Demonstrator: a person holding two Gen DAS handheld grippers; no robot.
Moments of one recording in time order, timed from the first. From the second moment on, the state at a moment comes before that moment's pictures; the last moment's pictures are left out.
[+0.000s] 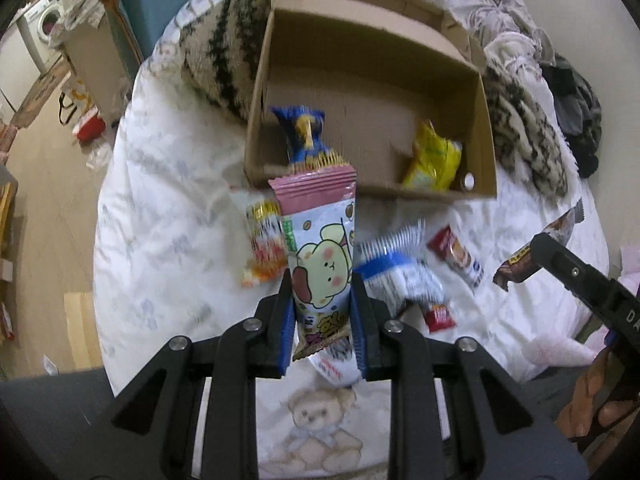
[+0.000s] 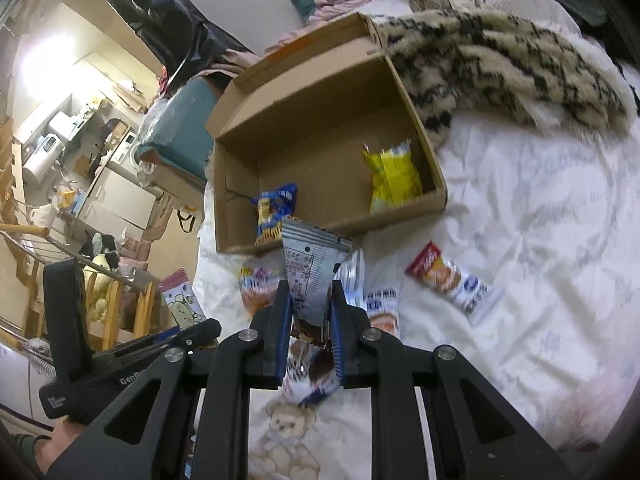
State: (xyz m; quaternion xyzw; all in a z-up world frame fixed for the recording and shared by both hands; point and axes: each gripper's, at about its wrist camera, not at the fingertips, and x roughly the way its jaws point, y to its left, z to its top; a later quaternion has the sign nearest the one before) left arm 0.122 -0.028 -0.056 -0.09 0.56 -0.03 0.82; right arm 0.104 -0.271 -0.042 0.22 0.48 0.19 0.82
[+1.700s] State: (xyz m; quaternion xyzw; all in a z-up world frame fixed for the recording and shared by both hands) left arm 0.232 -0.041 -0.068 -0.02 0.47 -0.05 0.88; right arm 0.228 -0.259 -0.093 0.19 0.52 0.15 0.82
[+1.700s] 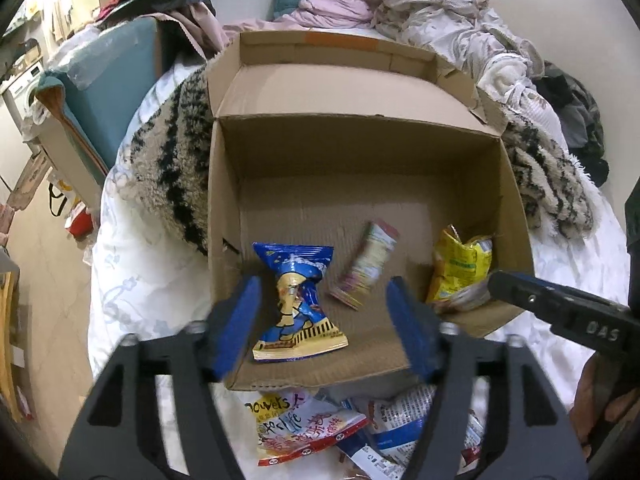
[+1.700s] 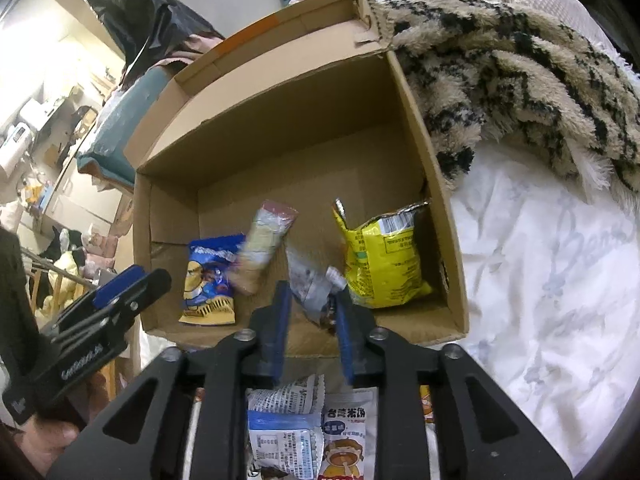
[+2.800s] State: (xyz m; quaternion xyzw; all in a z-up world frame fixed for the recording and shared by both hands) left arm 0.135 0.013 -0.026 -0.07 0.44 0.02 0.90; right arm 0.149 -0.272 -0.031 0.19 0.45 0.17 0.86
